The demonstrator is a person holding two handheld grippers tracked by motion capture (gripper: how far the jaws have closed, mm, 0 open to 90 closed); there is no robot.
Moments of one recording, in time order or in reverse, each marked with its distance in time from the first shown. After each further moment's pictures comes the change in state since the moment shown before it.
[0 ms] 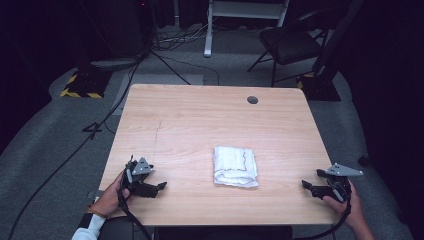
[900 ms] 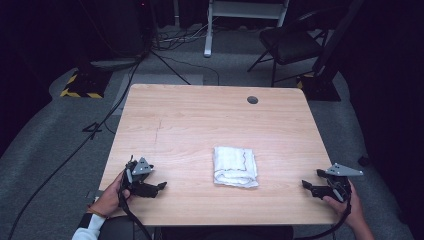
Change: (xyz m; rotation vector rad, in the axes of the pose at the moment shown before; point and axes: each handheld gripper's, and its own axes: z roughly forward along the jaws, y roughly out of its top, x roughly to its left) left arm 0.000 0.000 0.000 -0.002 -0.004 -0.006; right arm 0.000 0.000 0.000 -0.001 0.000 -0.002
